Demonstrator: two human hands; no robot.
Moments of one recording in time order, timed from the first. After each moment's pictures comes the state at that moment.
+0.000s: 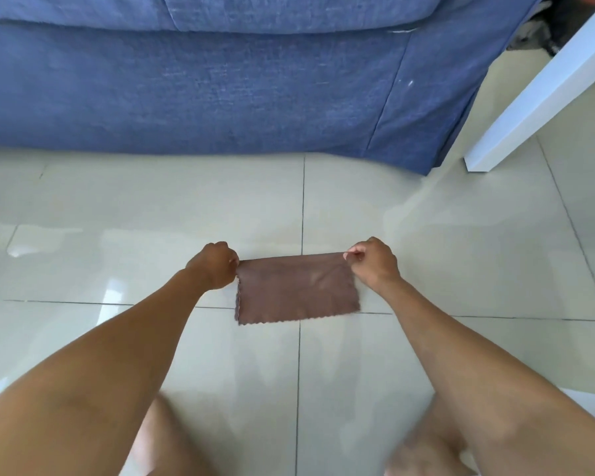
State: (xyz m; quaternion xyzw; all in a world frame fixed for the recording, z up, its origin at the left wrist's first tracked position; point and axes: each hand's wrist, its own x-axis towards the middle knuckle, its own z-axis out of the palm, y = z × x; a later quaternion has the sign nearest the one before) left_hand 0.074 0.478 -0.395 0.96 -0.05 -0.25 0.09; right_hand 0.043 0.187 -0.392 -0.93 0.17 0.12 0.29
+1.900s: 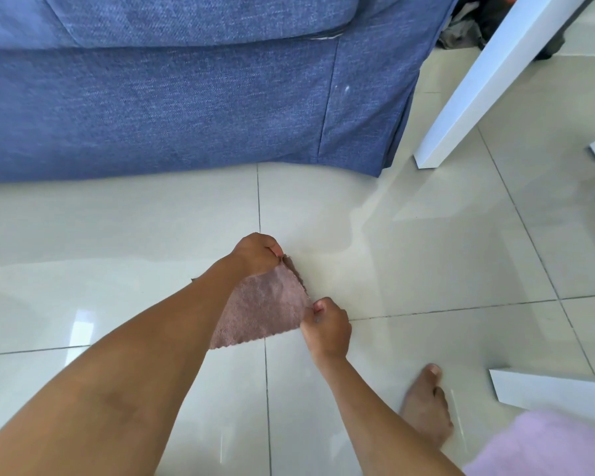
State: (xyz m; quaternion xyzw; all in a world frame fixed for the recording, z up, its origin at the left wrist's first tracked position) left_hand 0.125 0.343 -0.437 0.87 0.02 -0.34 0.35; right_hand -0.024 0.238 -0.478 -0.86 0.35 0.05 0.37
